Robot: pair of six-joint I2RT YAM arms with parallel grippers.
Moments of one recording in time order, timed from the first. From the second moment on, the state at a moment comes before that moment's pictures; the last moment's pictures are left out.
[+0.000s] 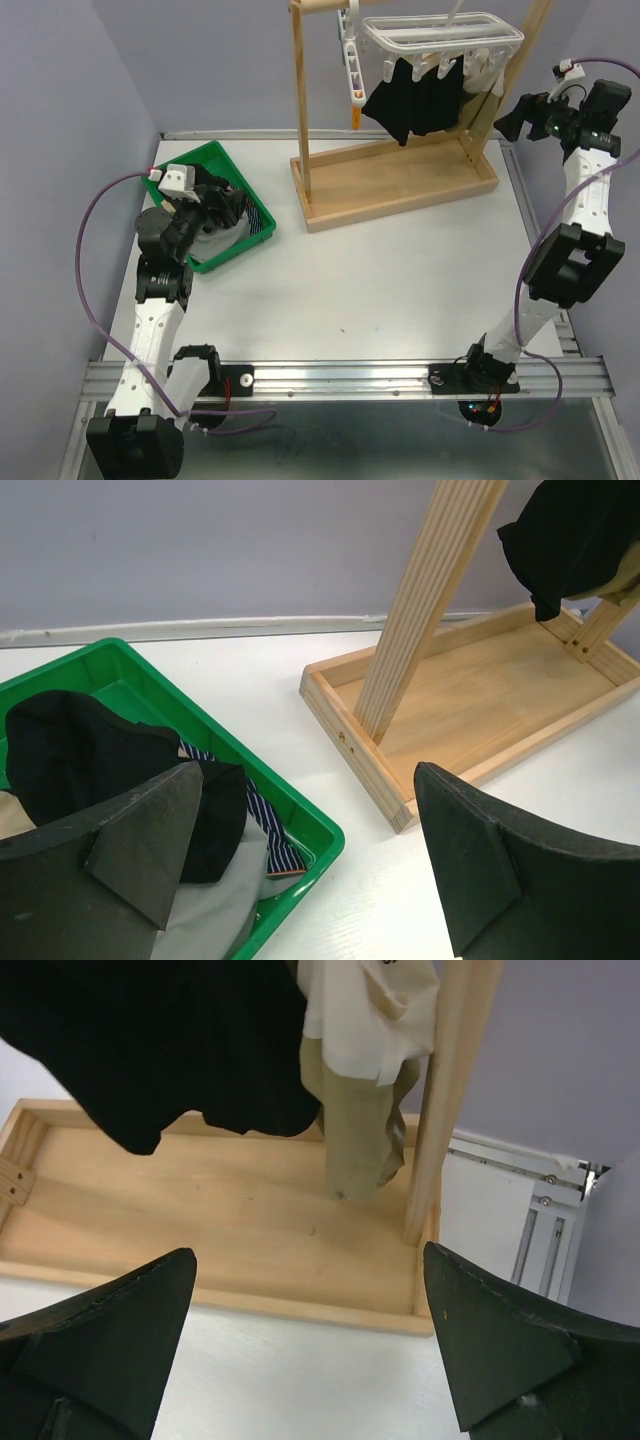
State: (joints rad) left arm 0.02 0.81 0.68 0.14 0.33 -0.19; right arm -0.42 1.80 1.86 -0.43 -0.81 -0.19
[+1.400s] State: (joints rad) left arm 0.02 0.81 0.66 0.20 0.46 -0.17; right arm -0.29 2.09 2.03 -0.14 -0.58 0.09
